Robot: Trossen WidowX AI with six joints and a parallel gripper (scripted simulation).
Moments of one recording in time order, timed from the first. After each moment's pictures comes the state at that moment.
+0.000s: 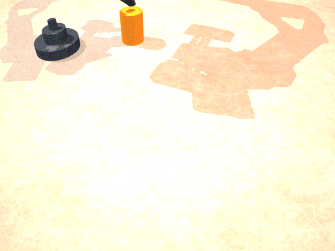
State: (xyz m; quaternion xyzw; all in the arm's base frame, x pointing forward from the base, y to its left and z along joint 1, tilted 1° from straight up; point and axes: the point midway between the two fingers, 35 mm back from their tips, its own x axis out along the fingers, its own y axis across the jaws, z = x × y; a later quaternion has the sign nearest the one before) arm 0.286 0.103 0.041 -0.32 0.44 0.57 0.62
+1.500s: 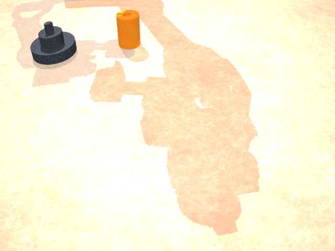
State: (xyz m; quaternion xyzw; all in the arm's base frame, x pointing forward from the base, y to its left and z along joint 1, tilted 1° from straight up) arm 0.288 0.097 0.046 -0.03 0.70 0.04 0.71
